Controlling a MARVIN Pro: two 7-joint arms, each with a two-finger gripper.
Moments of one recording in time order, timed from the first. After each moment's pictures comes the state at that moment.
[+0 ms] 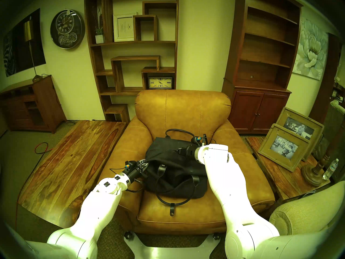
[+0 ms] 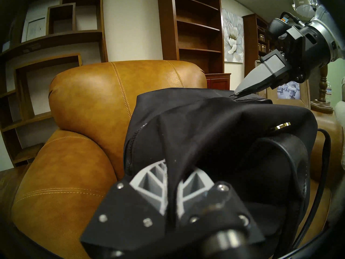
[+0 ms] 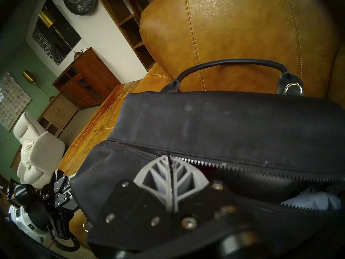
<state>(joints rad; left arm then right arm) 1.32 -1.35 -1.49 -0.87 -0.11 -0.40 -0.60 -1.16 -1.65 1.58 -1.17 0.07 0.73 0.44</state>
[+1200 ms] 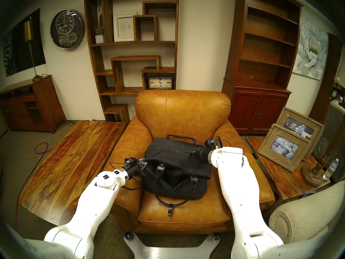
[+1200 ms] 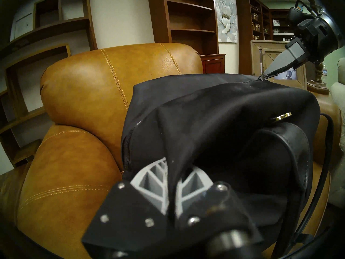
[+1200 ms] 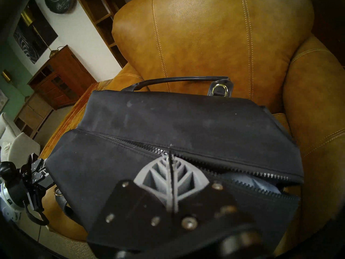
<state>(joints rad) 1.30 -1.31 -1.48 -0.93 -0.03 -0.26 -0.62 -1.28 -1.60 1.65 -1.38 0.02 0.81 0.41</state>
